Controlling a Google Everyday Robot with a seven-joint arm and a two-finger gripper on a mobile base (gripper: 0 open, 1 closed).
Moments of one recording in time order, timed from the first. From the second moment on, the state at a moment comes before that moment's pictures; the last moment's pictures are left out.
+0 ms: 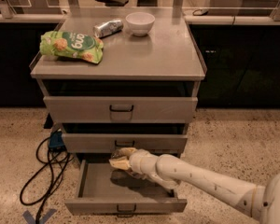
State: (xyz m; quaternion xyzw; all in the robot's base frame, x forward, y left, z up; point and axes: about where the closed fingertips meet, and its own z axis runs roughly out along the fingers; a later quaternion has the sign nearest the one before) arm 0.621 0.074 0.429 -0.35 0.76 0.27 0.48
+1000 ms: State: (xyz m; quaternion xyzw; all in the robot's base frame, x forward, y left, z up) arm 0.652 0.085 0.451 -0.35 0.81 0.20 0.43
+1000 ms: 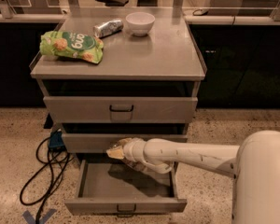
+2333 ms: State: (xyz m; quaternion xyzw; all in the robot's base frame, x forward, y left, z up) arm 0.632 0.050 0.361 -0.30 0.86 0.22 0.35
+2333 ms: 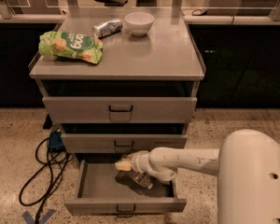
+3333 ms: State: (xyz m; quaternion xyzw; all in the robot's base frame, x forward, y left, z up) arm 0.631 0.025 0.297 -0.26 0.90 0.22 0.28
